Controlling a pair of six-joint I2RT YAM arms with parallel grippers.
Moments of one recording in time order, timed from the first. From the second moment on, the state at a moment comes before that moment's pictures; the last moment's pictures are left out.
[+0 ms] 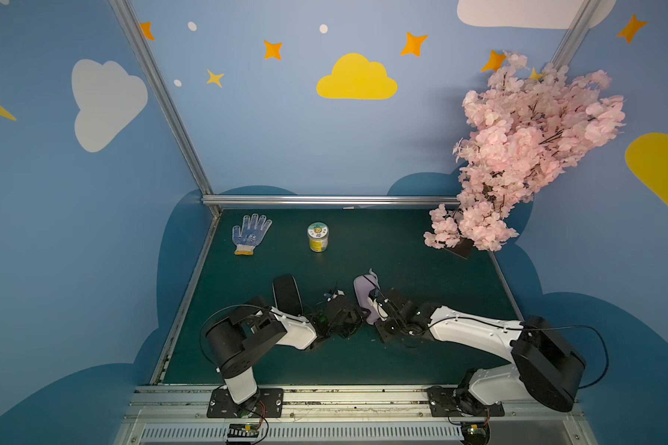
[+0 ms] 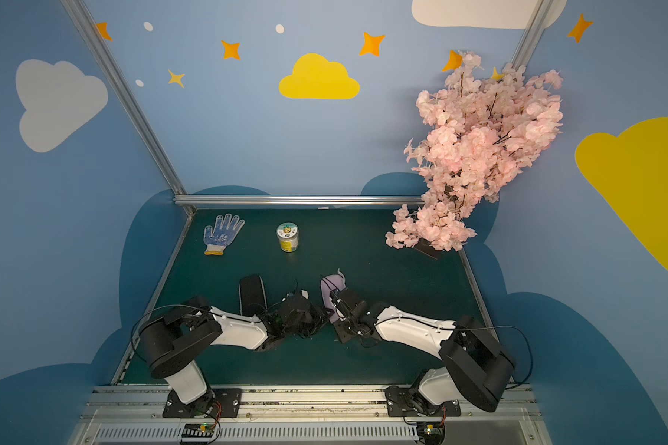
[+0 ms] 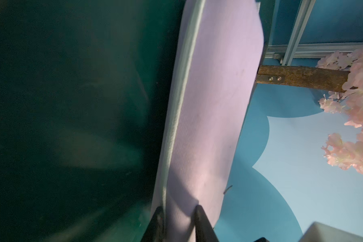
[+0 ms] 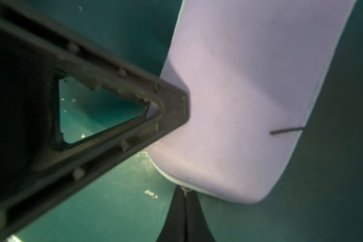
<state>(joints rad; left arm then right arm) -0.94 1.74 0.60 0.56 0.05 -1.58 0.90 1.41 0.68 -0.40 -0.02 0.29</state>
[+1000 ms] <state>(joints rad) -0.51 1.99 1.45 -0.30 0.41 -0.59 0.65 1.49 0.79 -0.47 -0.15 0.15</state>
